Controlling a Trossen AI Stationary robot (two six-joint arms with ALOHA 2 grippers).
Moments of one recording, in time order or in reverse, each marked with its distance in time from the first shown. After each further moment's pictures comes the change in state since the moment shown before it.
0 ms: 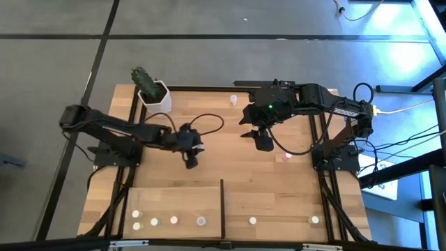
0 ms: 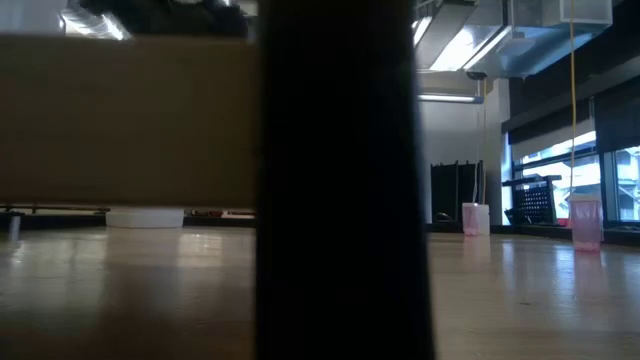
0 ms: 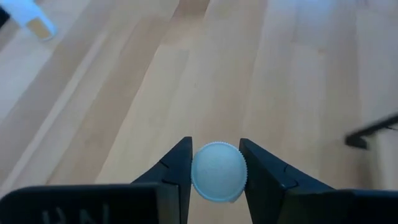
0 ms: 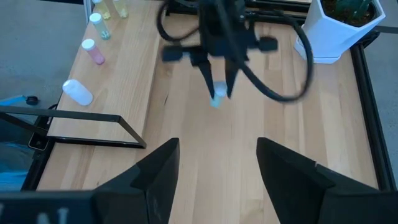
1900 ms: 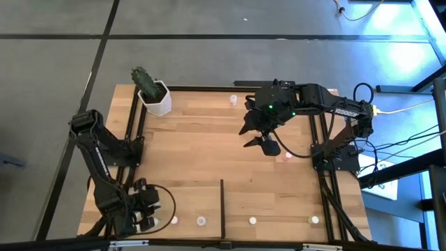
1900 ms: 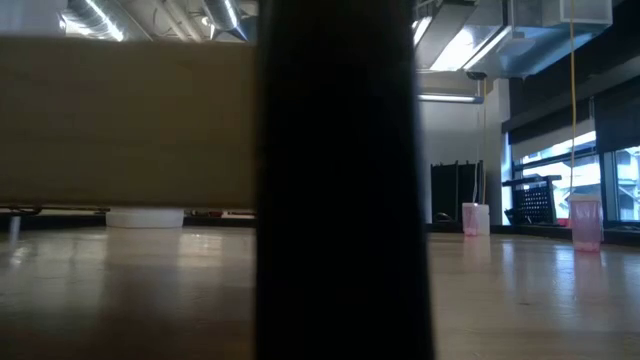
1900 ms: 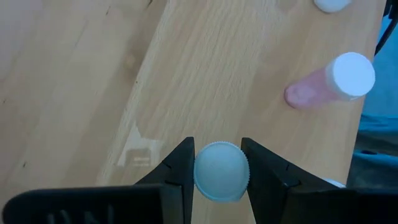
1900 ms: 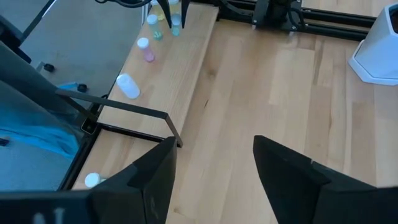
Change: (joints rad) left arm -1.033 0.235 0.270 -0.626 -0.234 -1.227; right arm 0.002 0.000 0.000 0.003 -0.203 -0.072
